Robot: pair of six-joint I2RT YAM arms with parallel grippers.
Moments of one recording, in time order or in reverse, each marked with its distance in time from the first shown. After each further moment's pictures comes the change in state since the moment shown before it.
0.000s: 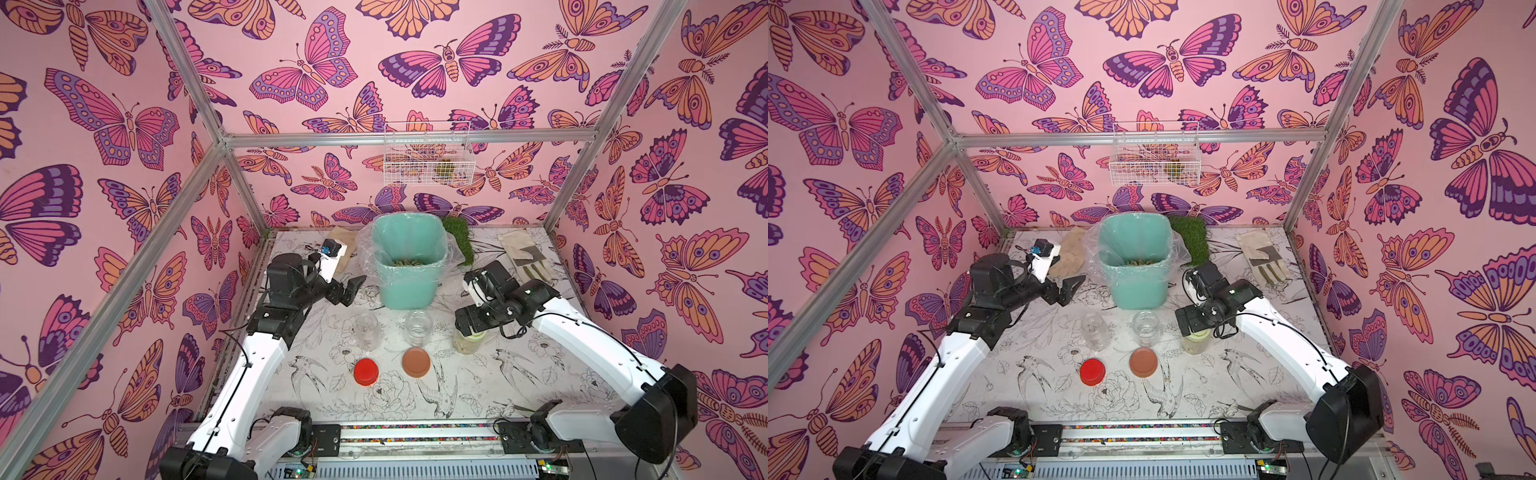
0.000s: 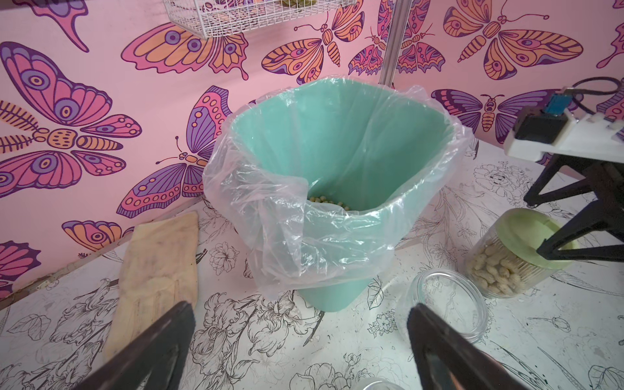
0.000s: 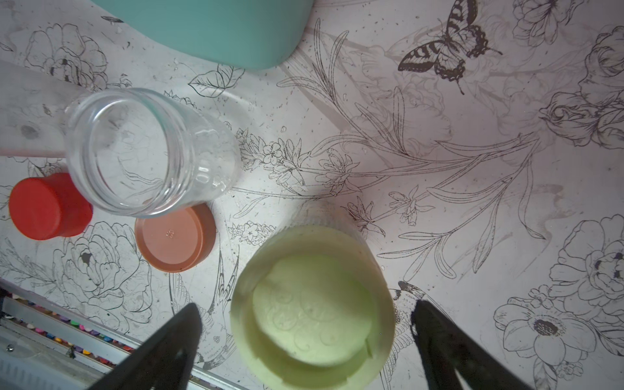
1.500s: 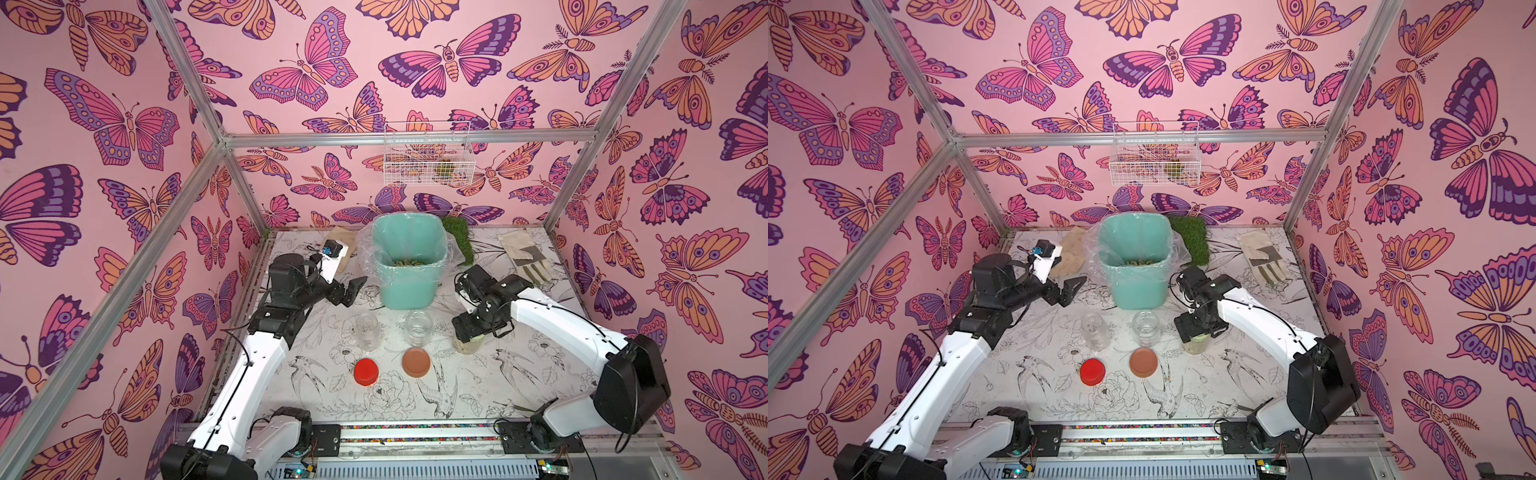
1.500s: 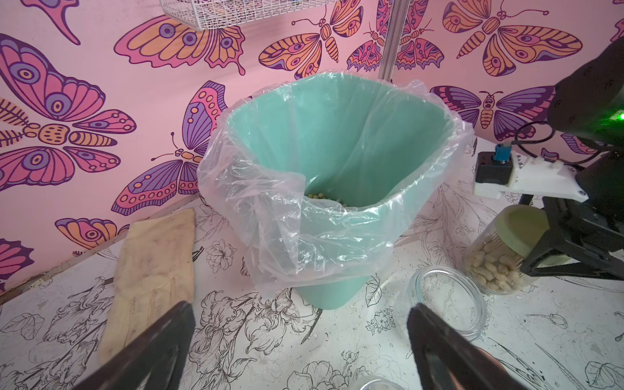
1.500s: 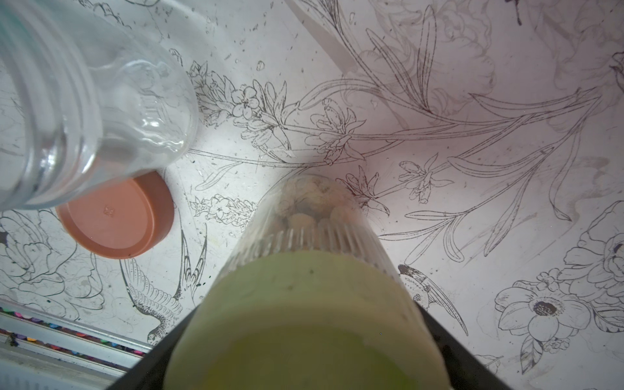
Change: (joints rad) left arm -0.006 0.010 -0.003 -0.001 0.000 0.000; right arm 0.024 0.154 0.017 -0.062 0.016 -0.025
